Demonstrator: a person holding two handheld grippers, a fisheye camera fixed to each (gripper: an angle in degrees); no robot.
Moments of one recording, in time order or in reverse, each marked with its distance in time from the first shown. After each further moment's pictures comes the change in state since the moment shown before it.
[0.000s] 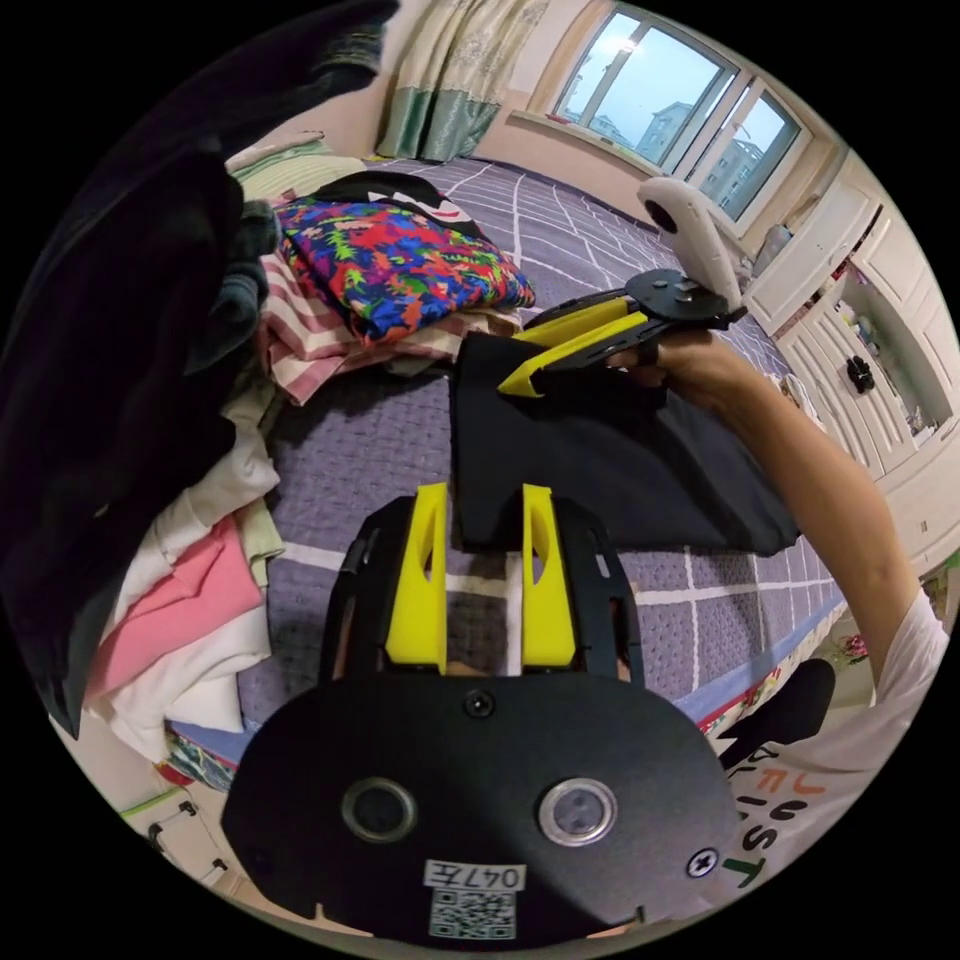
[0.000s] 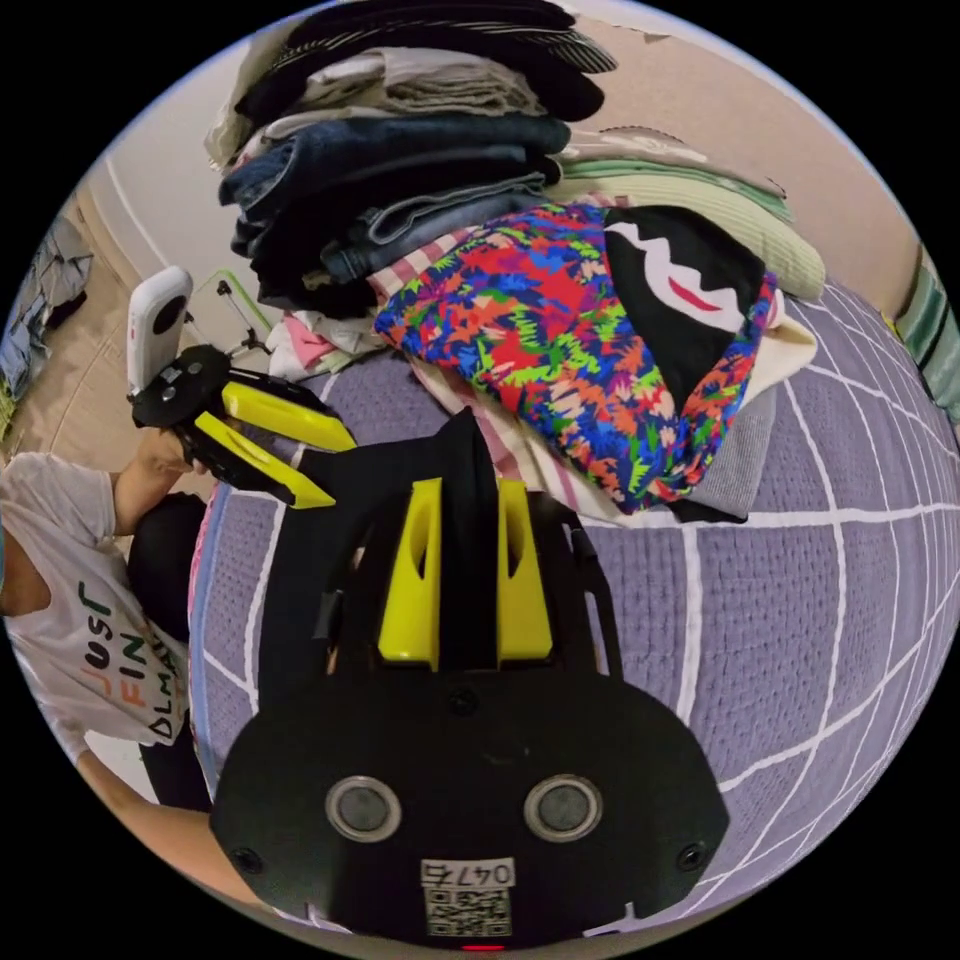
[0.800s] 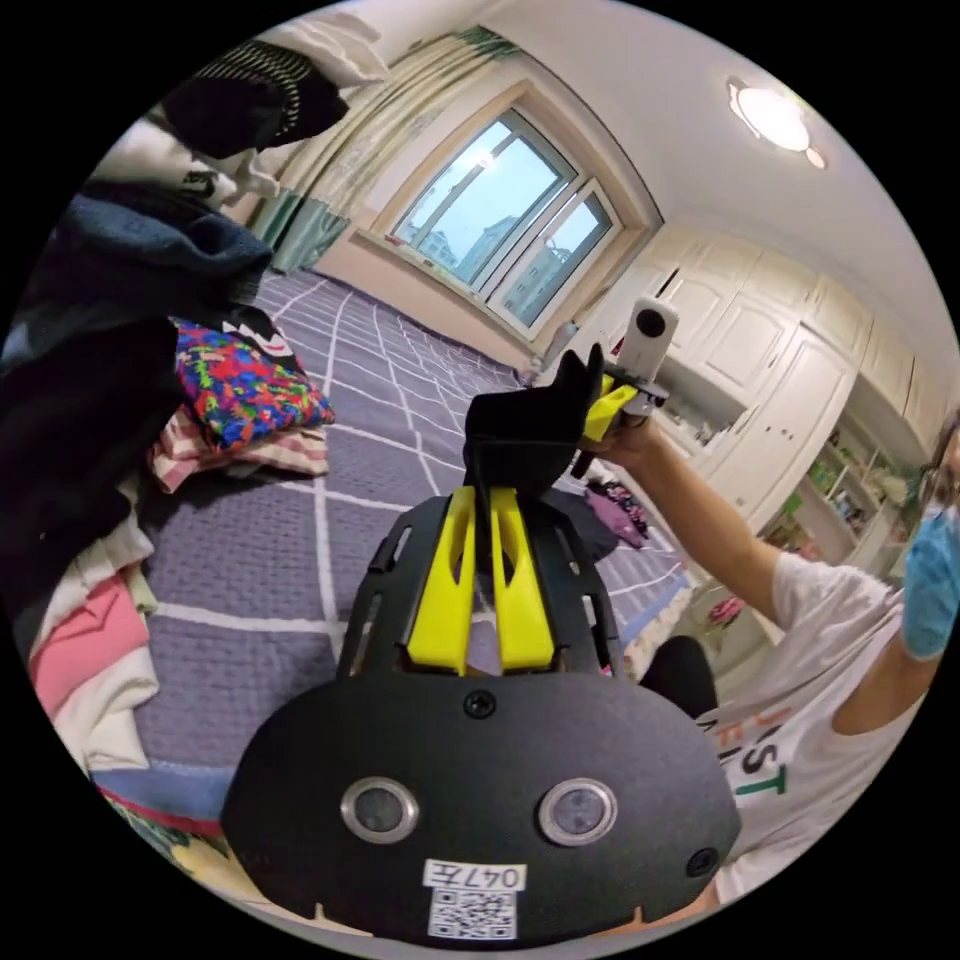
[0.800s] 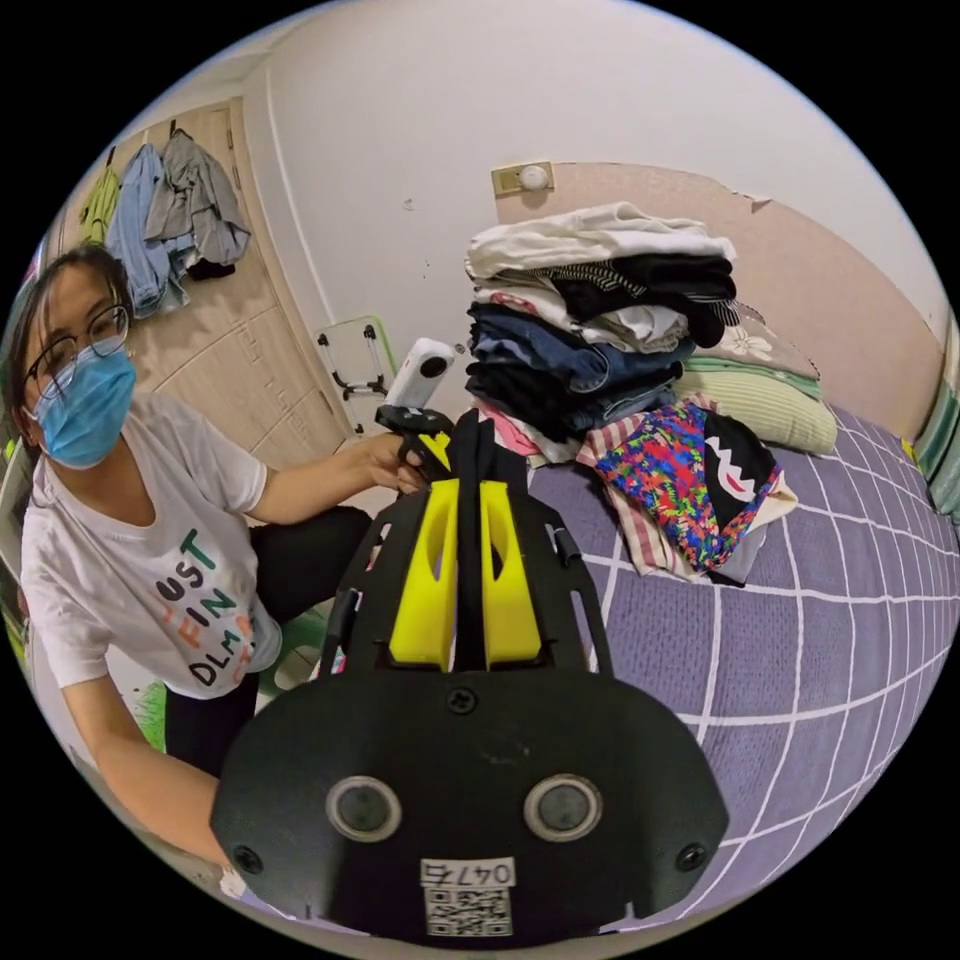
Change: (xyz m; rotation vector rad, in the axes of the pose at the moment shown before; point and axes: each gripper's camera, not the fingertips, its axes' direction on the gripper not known) left arm 0.024 0.077 -0.110 0.362 0.582 0.157; right arm -0.214 0.057 -0.187 0.251 -0.121 -0.232
